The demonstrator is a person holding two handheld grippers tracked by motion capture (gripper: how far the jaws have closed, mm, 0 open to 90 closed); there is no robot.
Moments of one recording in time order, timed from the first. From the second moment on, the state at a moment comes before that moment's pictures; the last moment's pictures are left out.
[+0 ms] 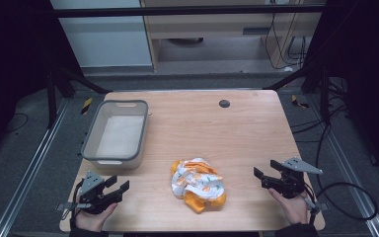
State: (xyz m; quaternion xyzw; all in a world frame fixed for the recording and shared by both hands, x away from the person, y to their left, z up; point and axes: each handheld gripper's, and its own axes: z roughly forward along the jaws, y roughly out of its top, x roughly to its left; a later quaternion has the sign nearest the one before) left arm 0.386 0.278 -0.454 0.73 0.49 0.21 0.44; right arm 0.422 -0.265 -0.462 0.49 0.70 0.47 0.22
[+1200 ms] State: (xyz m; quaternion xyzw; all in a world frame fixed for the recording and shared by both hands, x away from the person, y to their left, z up) left arm 0.429 0.194 -0.446 0.79 0.41 0.20 0.42; right arm 0.445 -0.215 -0.451 0.40 0.75 0.49 0.18
